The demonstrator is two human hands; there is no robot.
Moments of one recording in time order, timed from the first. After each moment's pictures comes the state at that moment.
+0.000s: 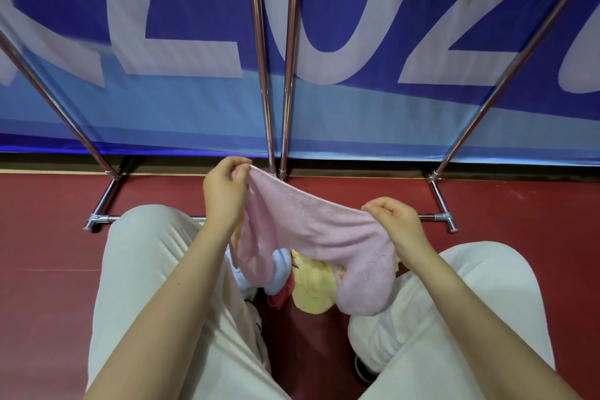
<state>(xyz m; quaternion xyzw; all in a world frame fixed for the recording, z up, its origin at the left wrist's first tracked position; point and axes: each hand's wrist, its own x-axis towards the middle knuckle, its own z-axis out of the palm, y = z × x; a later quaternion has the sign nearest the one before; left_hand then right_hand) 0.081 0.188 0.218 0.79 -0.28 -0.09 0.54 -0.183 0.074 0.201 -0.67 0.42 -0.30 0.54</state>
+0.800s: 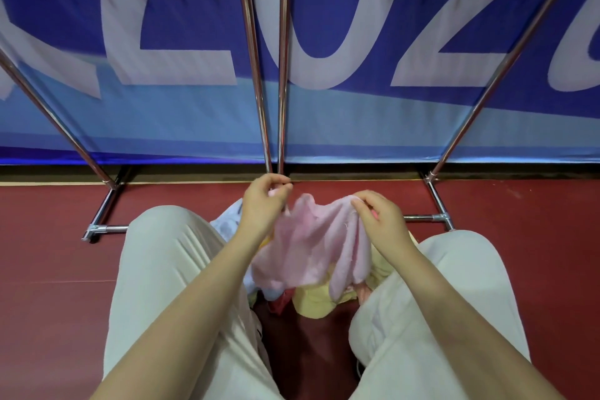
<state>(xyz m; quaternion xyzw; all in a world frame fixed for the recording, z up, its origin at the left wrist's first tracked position) 0.031 0.161 0.206 0.73 -0.29 -0.24 0.57 -0.168 0.076 0.199 -0.79 0.37 -0.31 0.37</state>
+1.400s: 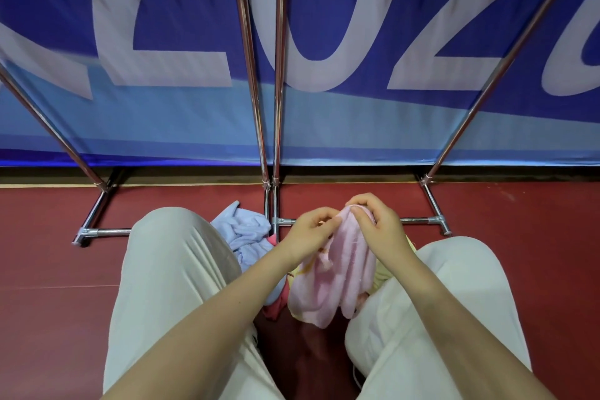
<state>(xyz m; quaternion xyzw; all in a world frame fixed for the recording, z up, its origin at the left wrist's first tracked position) -0.028 0.151 0.188 0.62 -0.42 -0.45 0.49 -0.170 0.080 0.207 -0.77 0.34 -0.33 0.44</state>
